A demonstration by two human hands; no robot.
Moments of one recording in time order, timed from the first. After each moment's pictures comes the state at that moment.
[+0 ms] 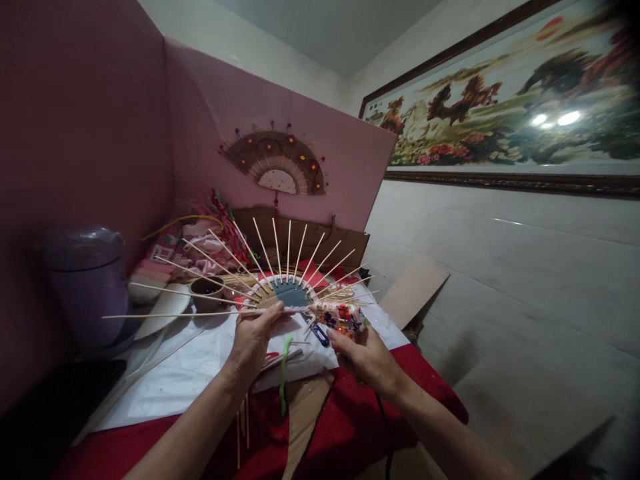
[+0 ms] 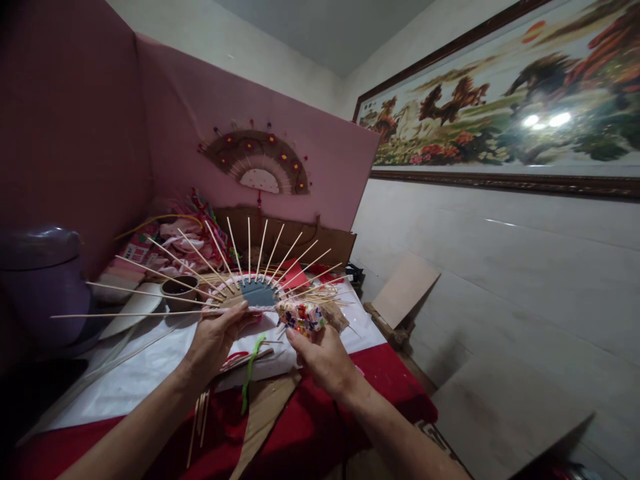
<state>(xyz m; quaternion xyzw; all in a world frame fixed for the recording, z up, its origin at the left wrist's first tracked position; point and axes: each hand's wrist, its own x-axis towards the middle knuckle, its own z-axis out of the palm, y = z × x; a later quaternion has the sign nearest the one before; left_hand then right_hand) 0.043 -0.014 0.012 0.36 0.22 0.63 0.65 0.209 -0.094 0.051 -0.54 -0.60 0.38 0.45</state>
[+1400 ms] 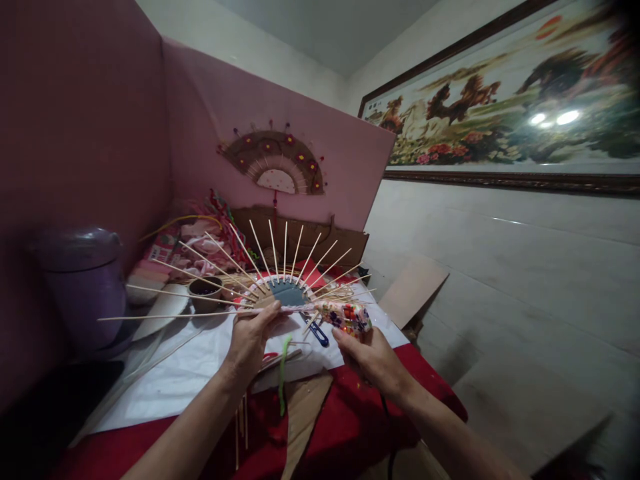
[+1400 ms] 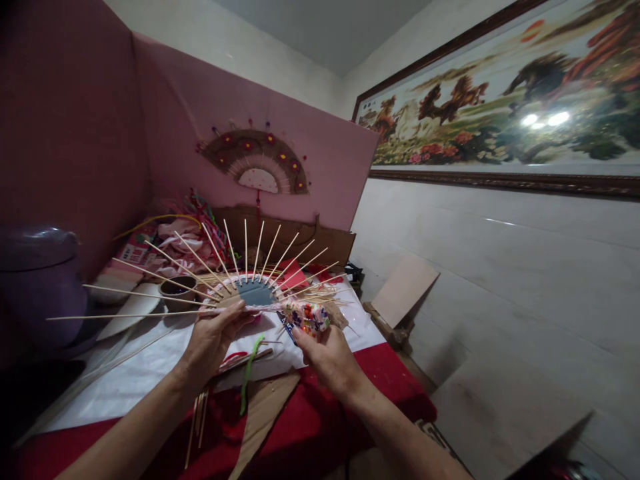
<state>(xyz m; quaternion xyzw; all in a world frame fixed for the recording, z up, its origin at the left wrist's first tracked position) 0.041 -0.014 0.013 0.35 0.22 0.63 0.66 0.221 -0.096 0.046 -0.57 -0.60 0.35 0.44</state>
